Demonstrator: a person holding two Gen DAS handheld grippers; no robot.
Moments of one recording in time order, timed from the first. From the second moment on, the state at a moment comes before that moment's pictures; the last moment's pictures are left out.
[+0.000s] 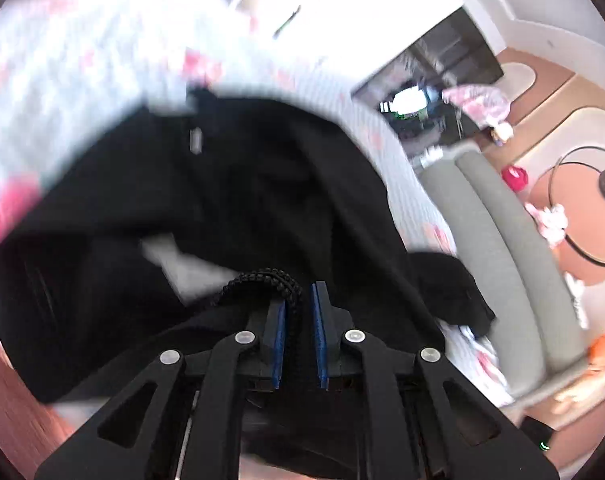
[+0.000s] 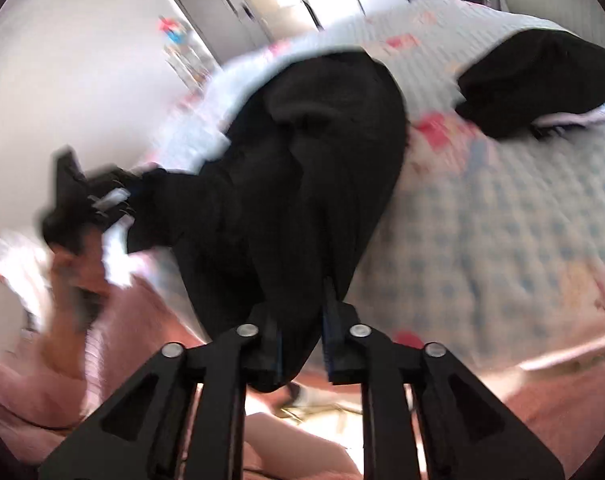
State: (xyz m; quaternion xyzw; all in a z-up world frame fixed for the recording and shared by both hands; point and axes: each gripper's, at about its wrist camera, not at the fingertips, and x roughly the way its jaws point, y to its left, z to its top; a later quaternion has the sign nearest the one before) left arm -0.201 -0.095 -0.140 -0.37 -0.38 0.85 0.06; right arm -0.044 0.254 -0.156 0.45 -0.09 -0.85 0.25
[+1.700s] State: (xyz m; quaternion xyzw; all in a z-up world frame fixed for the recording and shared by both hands) left arm -0.187 -0.017 -0.201 -0.48 -0.33 0.81 0.05; right arm -0.101 0.325 -0.142 0.41 -0.12 -0.89 0.18
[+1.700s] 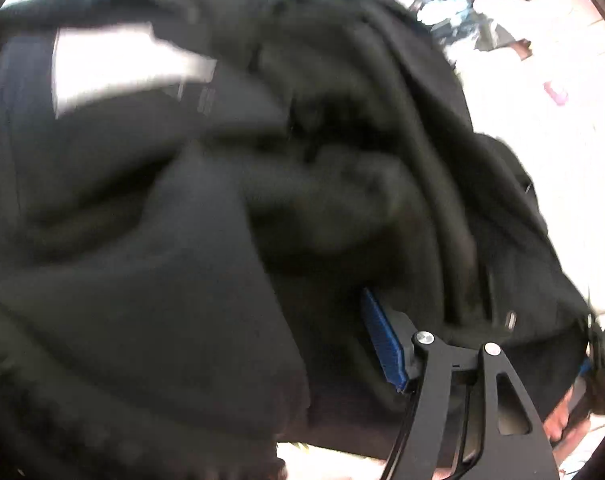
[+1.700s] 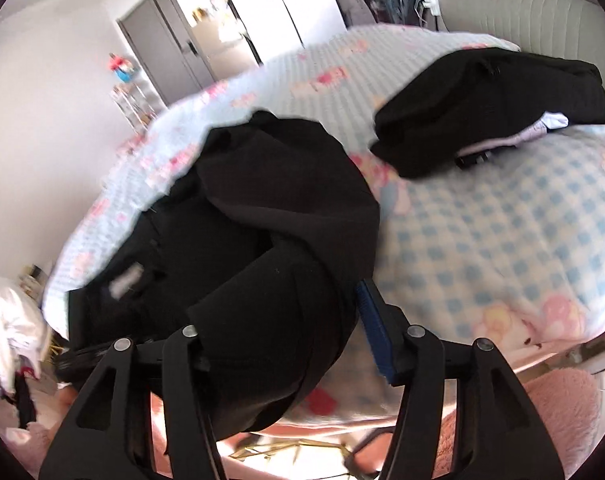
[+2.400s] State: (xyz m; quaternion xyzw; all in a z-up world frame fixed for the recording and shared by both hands) left arm -0.231 -0.048 -0.067 -0.34 -0.29 0.89 0.05; right arm -0.144 0.339 -0.145 0.41 -0.17 -0.87 0.20
